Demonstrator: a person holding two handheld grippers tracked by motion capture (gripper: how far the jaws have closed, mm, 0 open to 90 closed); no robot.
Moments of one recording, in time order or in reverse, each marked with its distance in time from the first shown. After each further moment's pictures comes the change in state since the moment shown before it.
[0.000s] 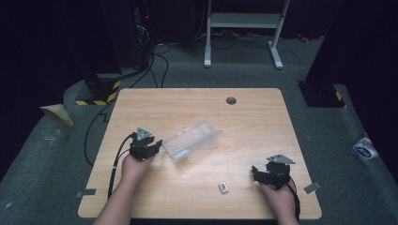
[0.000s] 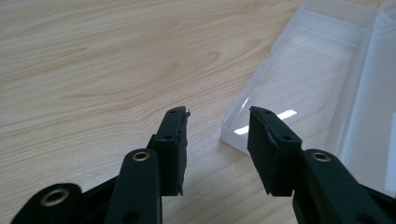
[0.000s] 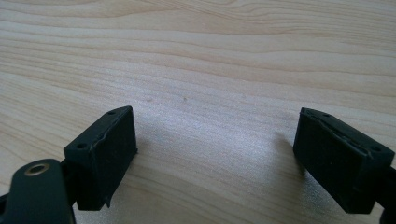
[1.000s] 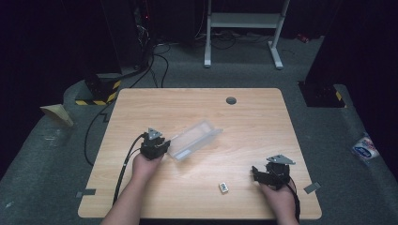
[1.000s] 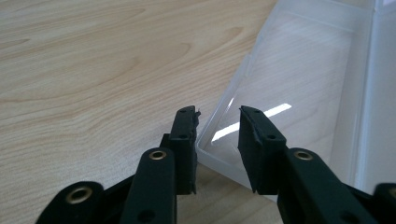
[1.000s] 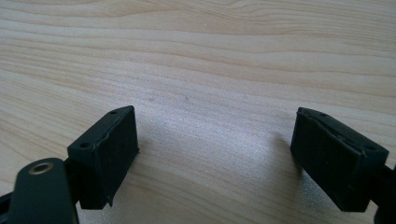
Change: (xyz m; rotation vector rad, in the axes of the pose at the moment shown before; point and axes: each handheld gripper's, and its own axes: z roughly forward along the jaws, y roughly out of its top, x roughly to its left) left arm -0.020 -0.003 0.029 0.030 -0.028 0.018; right arm 0.000 -0.001 -0.001 -0.007 -0.001 -0.009
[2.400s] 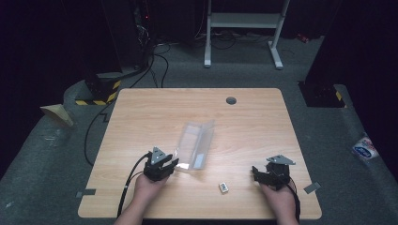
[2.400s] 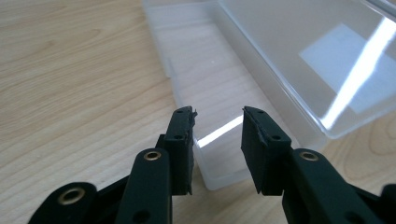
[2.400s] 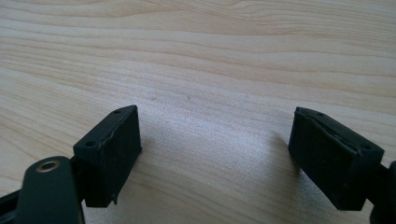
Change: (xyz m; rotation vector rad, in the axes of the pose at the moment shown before) left arm -0.056 -0.036 -0.046 -0.071 -0.123 0.071; right arm 0.000 0.000 -0.001 -0.002 0.008 -0.004
